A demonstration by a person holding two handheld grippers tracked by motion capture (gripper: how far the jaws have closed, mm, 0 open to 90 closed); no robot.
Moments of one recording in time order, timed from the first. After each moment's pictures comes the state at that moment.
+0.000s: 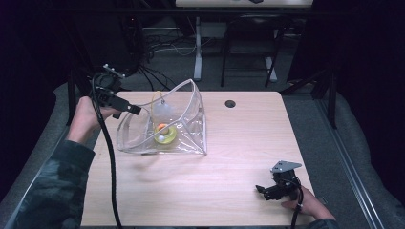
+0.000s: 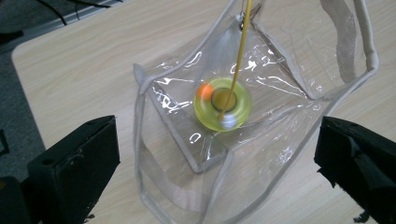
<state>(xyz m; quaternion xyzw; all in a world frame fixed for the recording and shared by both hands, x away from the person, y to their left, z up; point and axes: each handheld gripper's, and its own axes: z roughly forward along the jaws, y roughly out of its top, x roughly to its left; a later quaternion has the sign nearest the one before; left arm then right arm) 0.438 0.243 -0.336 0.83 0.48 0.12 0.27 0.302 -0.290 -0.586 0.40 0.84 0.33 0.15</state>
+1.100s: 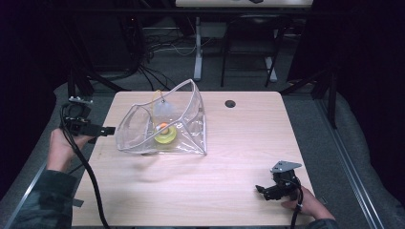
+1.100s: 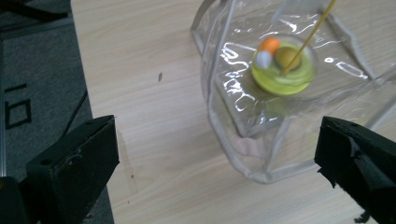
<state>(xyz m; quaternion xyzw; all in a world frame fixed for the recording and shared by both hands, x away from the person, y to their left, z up) 0.388 0.320 -0.403 0.77 0.54 0.17 0.28 0.302 -0.290 -0.585 0.40 0.84 0.32 0.15</state>
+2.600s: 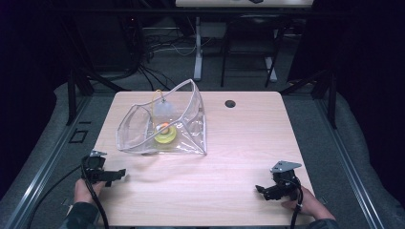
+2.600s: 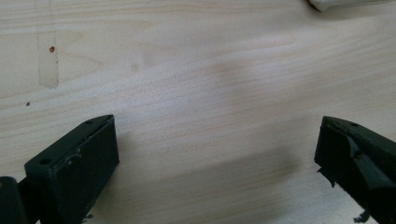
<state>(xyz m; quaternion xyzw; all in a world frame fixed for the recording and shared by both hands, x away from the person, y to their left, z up) 0.344 0.327 -0.578 0.75 0.58 0.15 0.28 0.303 -0.290 -0.585 0.40 0.84 0.33 0.15</state>
